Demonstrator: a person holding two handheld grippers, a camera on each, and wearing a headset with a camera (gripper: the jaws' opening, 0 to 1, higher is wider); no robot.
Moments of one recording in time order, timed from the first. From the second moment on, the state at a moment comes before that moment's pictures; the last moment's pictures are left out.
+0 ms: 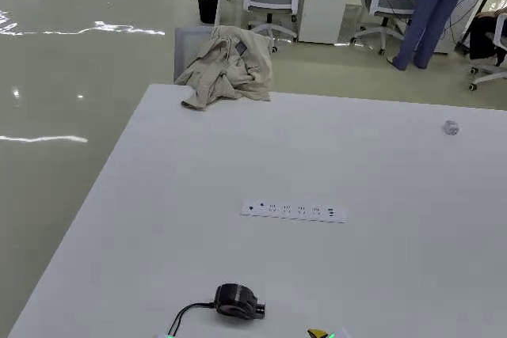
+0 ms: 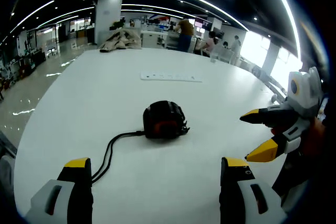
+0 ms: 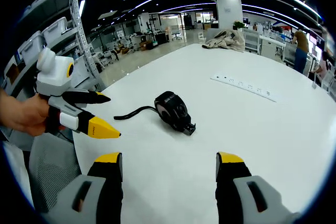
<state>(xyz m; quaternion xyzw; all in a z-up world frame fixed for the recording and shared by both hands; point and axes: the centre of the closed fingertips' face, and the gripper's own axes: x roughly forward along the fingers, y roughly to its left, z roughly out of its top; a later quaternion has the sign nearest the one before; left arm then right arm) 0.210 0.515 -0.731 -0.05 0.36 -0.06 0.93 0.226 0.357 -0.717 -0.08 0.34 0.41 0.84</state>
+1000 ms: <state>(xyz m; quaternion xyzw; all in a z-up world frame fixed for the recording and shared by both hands) 0.155 0.518 -0.713 -0.05 0.36 -0.08 0.93 0.177 0.333 -0.693 -0.06 0.35 0.39 0.85</state>
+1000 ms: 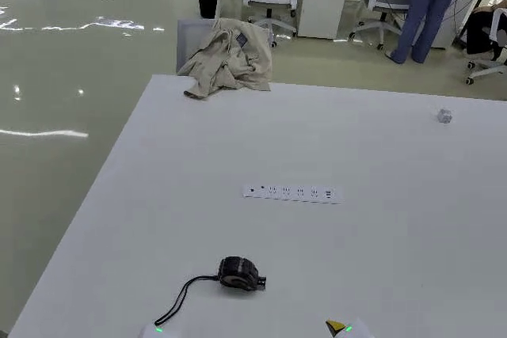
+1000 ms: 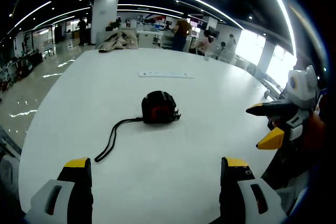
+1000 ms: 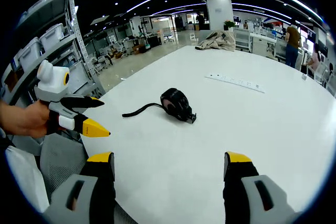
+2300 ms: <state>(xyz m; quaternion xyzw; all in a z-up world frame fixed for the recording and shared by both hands) 0.108 0.530 -0.670 -0.05 0.35 -0.08 0.93 0.130 0.298 -0.651 -0.04 0.37 0.33 0.87</state>
